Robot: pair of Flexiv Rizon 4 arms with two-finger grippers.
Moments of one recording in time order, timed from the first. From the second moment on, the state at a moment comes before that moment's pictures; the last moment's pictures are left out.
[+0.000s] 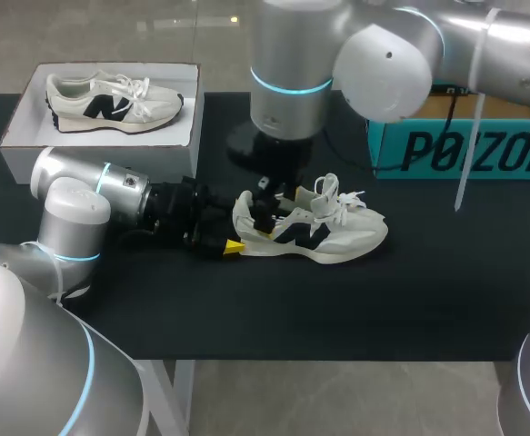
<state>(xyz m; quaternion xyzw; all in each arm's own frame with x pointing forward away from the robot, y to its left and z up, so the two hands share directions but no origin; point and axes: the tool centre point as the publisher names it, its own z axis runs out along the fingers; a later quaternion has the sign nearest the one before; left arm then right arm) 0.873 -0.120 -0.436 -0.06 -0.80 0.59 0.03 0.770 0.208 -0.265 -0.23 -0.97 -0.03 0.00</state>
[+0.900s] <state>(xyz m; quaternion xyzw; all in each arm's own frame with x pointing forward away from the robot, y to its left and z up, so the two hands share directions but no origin) 0.873 -0.120 -0.436 -0.06 -0.80 0.59 0.03 0.813 0.200 -0.292 -0.14 -0.99 -0.04 0.02</state>
